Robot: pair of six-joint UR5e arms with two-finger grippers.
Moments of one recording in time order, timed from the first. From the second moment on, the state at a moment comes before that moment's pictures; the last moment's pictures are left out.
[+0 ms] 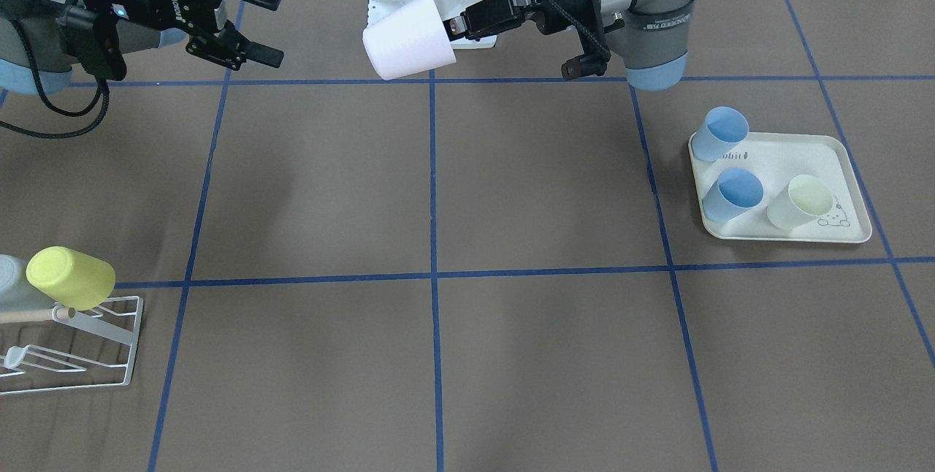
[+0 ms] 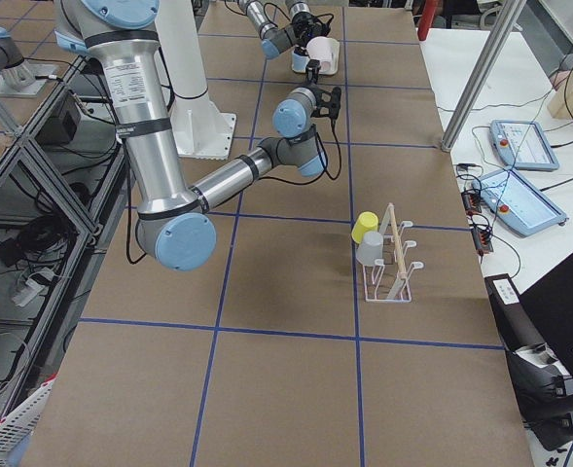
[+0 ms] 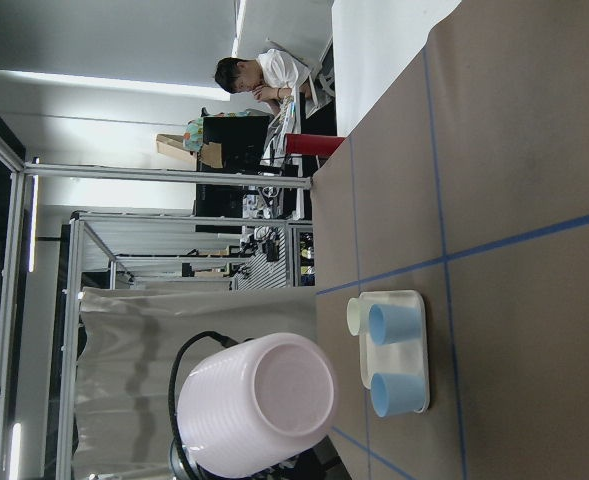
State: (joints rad) left arm -0.57 -2.09 -1.68 -3.19 -1.76 -2.54; right arm 0.80 -1.29 1.80 0.09 2.04 2.02
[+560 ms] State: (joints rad) left arm -0.51 -2.10 -1.69 -3.20 -1.73 -2.56; right arm 0.74 -1.23 1.79 0.10 2.01 2.02
